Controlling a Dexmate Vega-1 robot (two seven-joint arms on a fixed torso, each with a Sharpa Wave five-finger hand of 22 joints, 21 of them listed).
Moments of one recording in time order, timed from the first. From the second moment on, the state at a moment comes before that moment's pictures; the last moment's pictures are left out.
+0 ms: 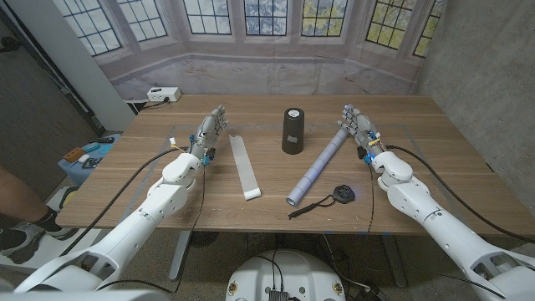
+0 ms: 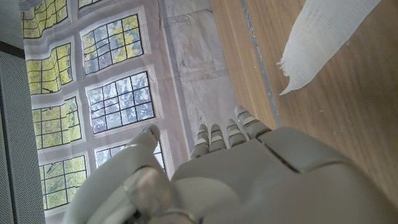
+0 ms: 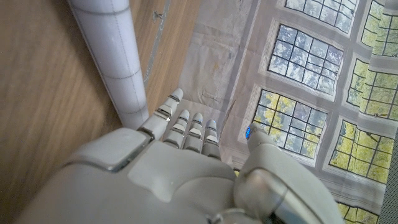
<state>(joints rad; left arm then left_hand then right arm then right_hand) 0.86 0.52 0.36 -1.32 -0.64 -0.28 0.00 0.41 0.16 0.54 0.07 0.18 0.09 0.07 0.20 0.17 0.03 0.04 0.22 0.18 0.02 0.06 0.19 0.16 0.15 0.05 0.21 0.17 -0.87 -0.51 -0.37 -1.35 0.63 0.28 -0.03 0.33 0.16 0.37 0.01 0.18 0.13 -0.06 0.19 0.18 0.15 -0.04 0.19 0.19 0.10 -0.04 0.19 0.26 0.37 -0.04 0.18 0.17</state>
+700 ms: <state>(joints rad) 0.87 0.55 0.36 -1.35 -0.61 -0.27 0.03 0.47 0.16 0.56 -0.02 0.18 0.13 0.06 0.20 0.17 0.06 0.04 0.22 0.18 0.04 0.06 0.18 0.16 0.16 0.06 0.21 0.17 -0.91 -0.51 -0.38 -1.40 0.59 0.27 -0.11 0.33 0.16 0.38 0.00 0.18 0.15 -0.05 0.19 0.18 0.16 -0.04 0.19 0.19 0.10 -0.04 0.19 0.25 0.37 -0.05 0.19 0.17</state>
